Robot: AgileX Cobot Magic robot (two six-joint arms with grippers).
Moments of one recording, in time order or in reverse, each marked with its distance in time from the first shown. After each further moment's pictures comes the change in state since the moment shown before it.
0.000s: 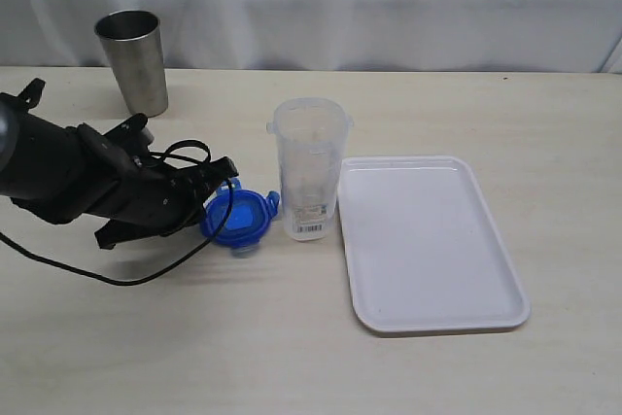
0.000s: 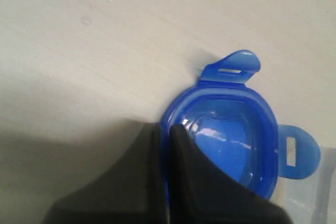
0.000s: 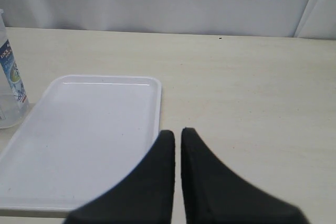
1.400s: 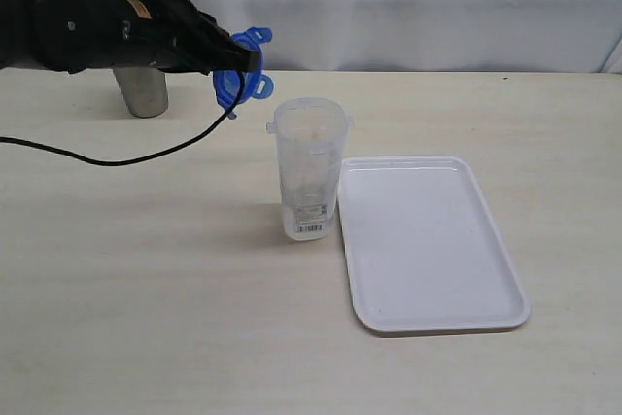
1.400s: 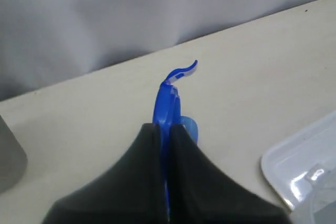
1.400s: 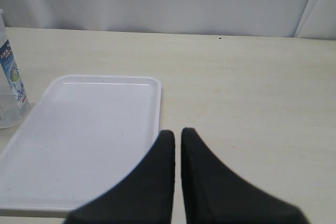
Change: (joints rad) left arm 0.006 -0.212 -0.281 0.899 0.039 0.020; right arm 0.000 0.000 0.000 0.000 0.000 0.000
